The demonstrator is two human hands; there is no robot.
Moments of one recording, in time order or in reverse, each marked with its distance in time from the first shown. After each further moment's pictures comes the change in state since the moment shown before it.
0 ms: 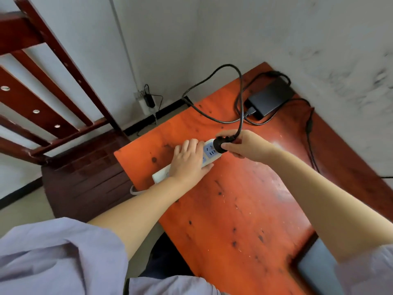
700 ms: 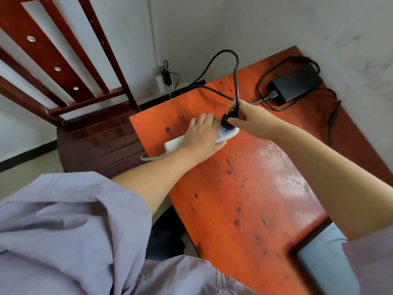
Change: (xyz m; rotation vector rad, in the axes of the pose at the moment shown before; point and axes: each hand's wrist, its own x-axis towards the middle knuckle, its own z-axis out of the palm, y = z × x) left_hand 0.000 0.002 -0.001 0.039 -0.010 -0.012; right_hand 0.011 -0.024 0.011 -0.331 -0.003 -0.161
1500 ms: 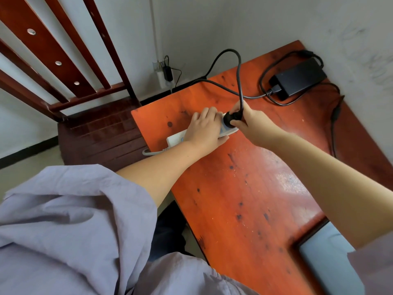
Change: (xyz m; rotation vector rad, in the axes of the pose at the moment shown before) left_hand -0.001 -0.001 -0.001 -0.036 0.010 0.022; right_hand -0.012 0.004 0.024 -0.055 0.079 -0.004
